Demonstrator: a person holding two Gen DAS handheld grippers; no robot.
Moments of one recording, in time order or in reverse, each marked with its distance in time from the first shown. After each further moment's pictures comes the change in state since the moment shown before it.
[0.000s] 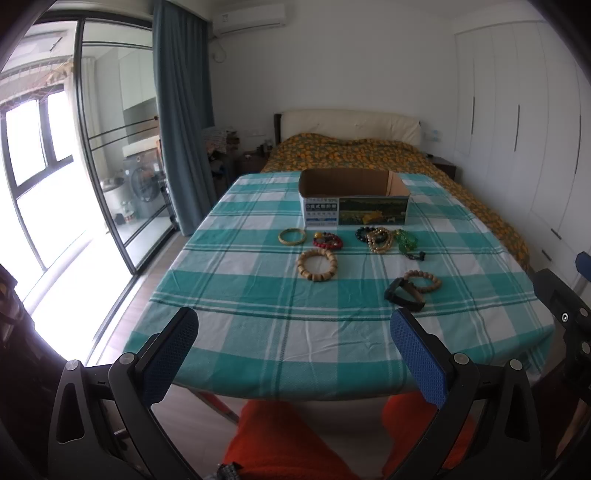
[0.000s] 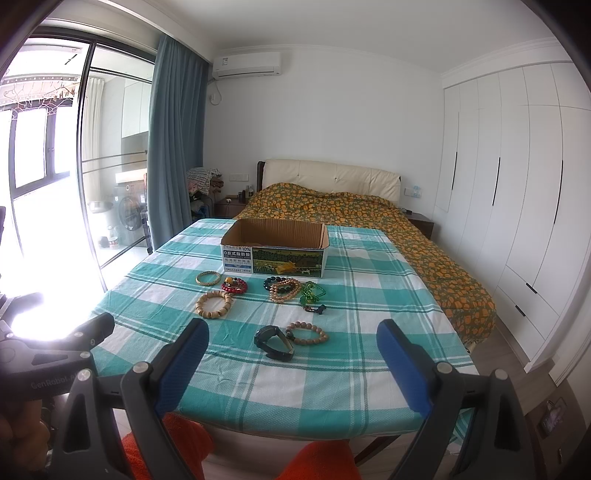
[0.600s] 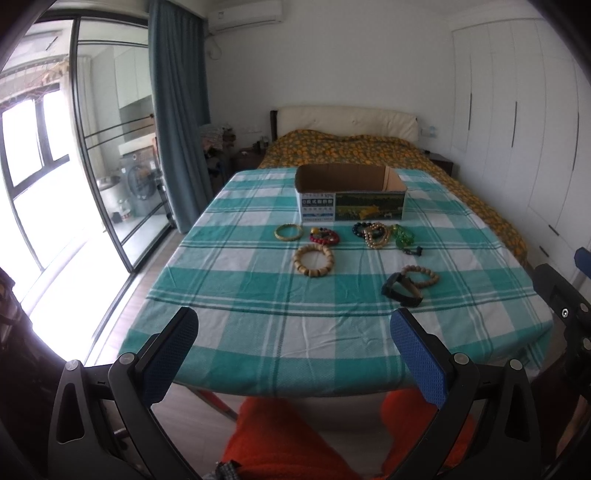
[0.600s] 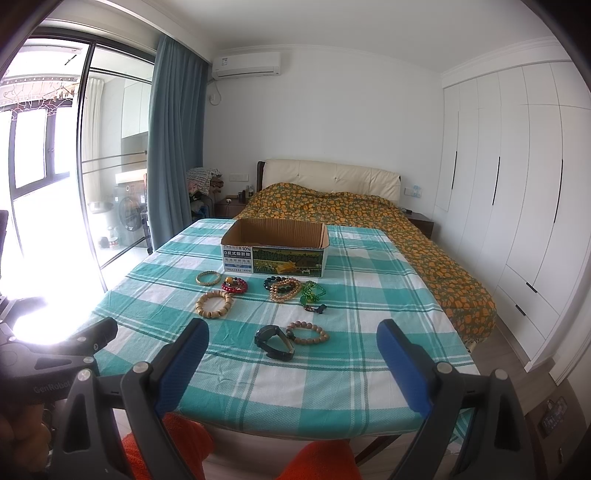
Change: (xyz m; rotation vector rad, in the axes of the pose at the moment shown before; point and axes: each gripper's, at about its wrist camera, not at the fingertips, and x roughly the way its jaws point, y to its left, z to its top) left arm 0.006 0.003 -0.002 0.009 0.014 -0.014; right arm 0.000 0.000 -0.001 0.001 0.000 0.001
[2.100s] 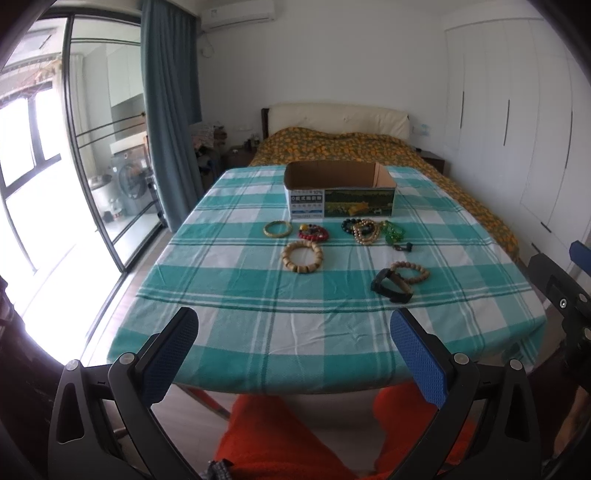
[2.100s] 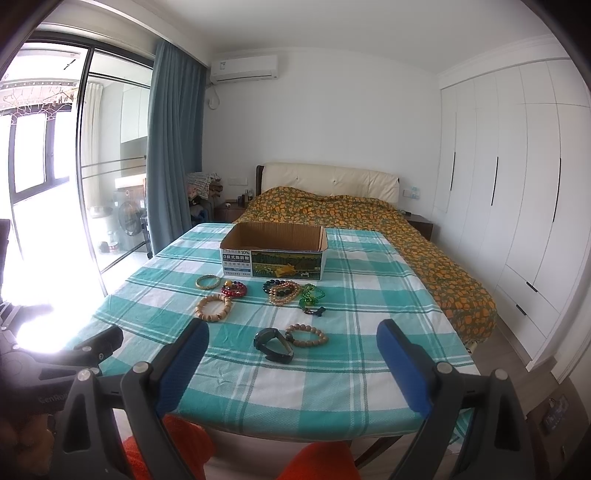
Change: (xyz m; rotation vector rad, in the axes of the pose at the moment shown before) left arm 0.003 -0.004 -0.001 0.000 0.022 -0.055; right arm -0.001 -0.004 -0.001 0.012 -0.017 0.002
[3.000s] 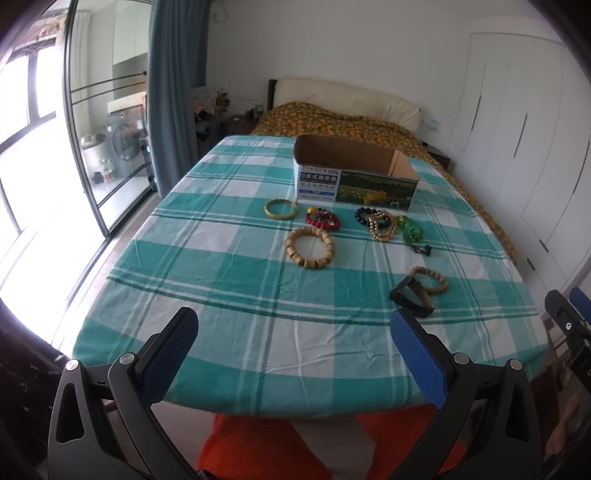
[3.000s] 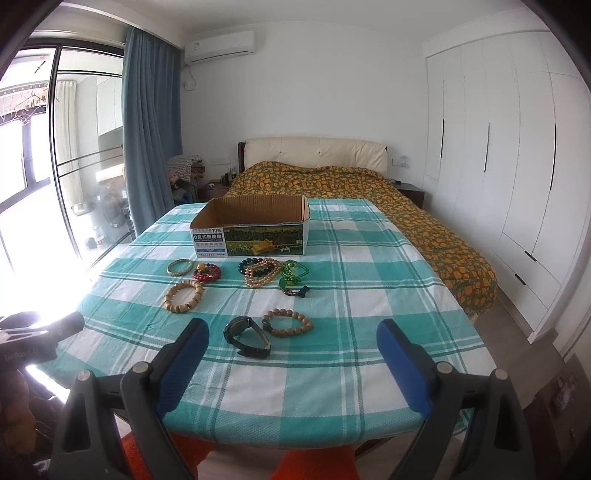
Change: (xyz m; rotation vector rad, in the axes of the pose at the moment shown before) left arm 0.084 0.031 0.015 -0.098 0.100 -0.035; right arm 0.080 -0.037 -0.009 0.074 0.125 -0.036
